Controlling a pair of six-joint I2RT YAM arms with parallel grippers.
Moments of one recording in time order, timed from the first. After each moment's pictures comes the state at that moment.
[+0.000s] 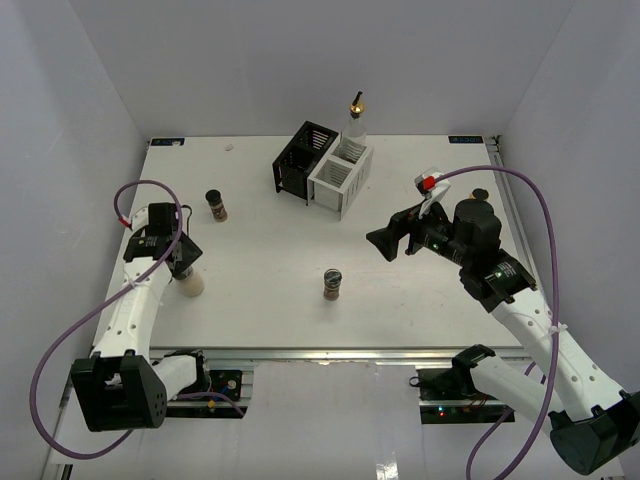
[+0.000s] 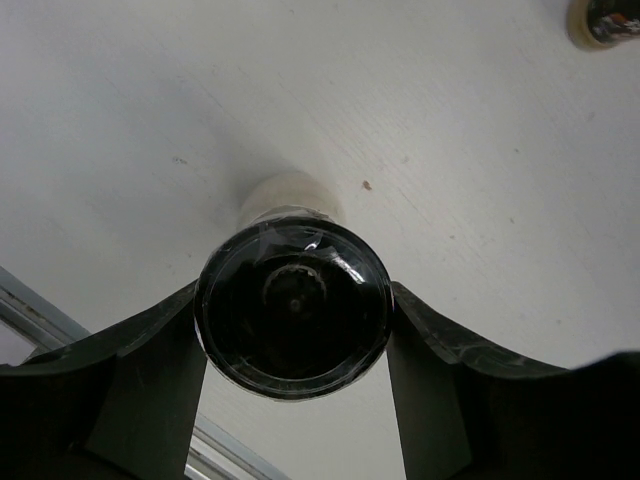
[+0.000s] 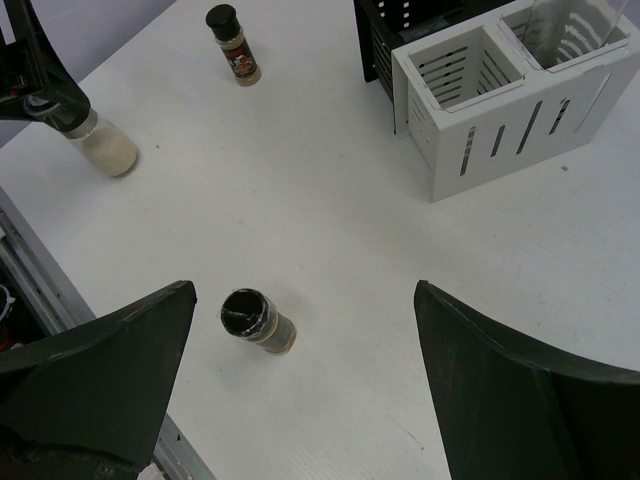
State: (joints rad) left arm 0.05 1.11 0.90 -0.82 -0.36 -0.67; right arm 0.50 0.87 0.88 -0.24 -0.34 0.12
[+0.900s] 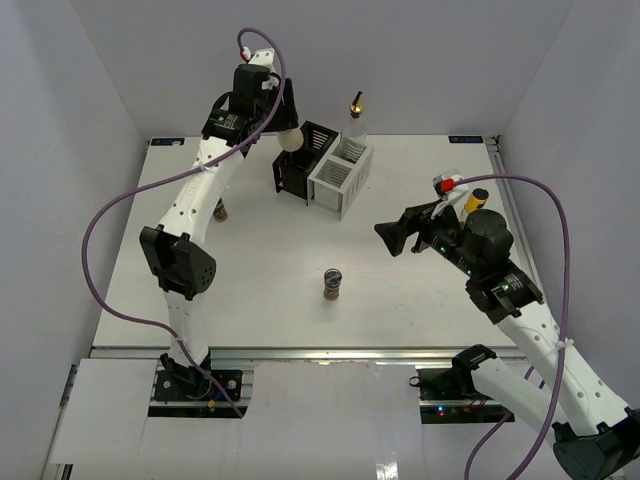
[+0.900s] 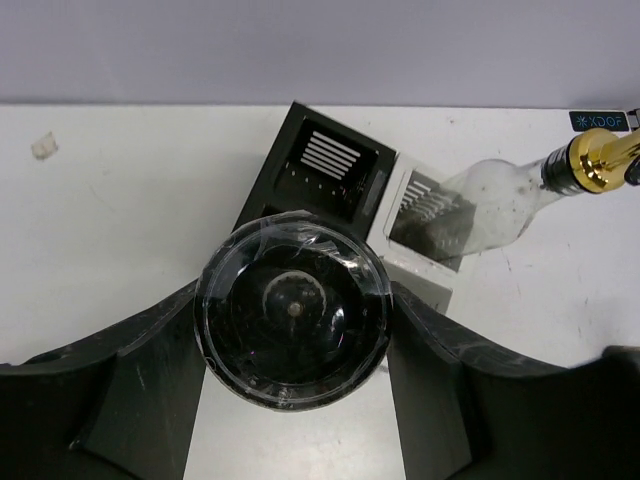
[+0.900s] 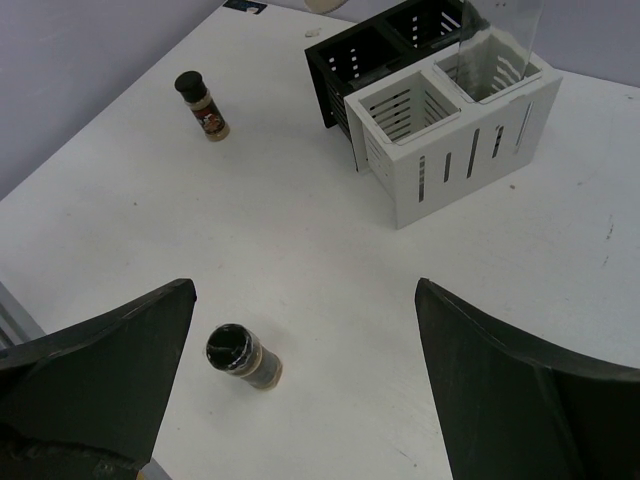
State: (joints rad) left arm -0.38 2.00 2.27 -0.71 -0.13 -0.31; right arm 0.50 0.81 0.85 -0.18 -0.22 0.18
